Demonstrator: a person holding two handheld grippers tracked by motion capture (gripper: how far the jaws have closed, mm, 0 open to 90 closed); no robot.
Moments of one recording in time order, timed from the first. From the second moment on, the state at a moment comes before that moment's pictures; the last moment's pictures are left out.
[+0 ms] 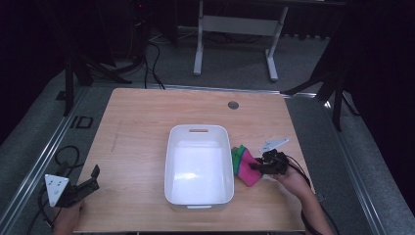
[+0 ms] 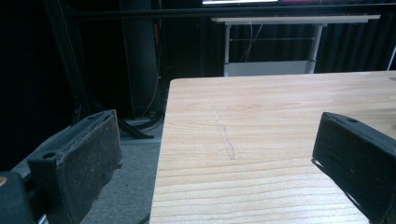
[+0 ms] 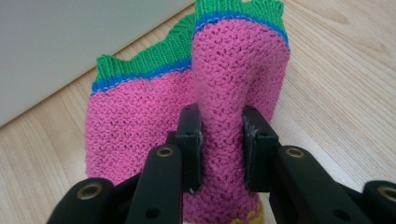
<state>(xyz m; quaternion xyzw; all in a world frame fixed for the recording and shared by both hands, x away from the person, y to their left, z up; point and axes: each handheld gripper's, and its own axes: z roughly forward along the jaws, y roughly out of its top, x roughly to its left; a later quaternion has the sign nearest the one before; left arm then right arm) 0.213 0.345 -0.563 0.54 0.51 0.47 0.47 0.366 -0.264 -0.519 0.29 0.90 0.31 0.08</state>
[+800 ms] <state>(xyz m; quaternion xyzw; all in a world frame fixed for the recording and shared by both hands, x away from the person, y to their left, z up) 0.213 0.345 -0.563 0.54 0.51 0.47 0.47 0.361 -0.305 -0.465 0.33 0.83 0.41 0.18</state>
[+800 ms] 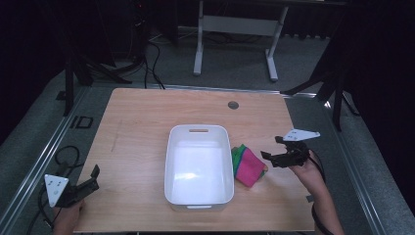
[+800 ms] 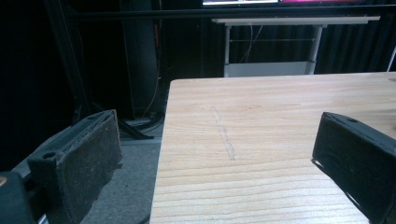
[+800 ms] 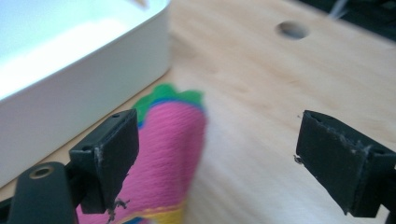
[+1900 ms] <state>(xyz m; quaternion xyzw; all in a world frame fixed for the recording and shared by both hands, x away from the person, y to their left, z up) 0.213 0.345 -0.563 0.54 0.51 0.47 0.47 0.318 -0.393 -0.530 0.51 0.67 0.42 0.34</state>
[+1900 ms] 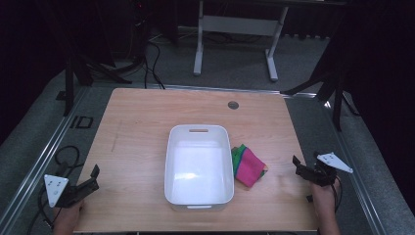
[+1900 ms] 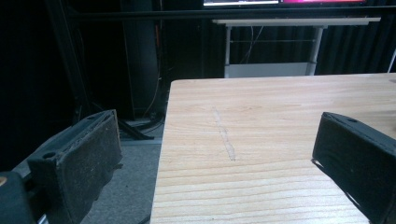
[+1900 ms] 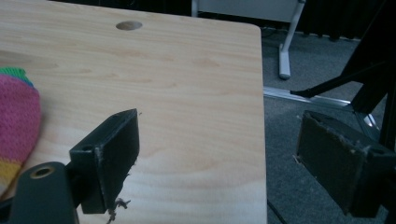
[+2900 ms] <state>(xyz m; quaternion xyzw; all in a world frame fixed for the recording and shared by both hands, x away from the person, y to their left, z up) 0.212 0.345 -0.563 0.54 0.51 0.47 0.47 0.272 -0.404 -0.554 0.53 0.62 0.44 0.38</state>
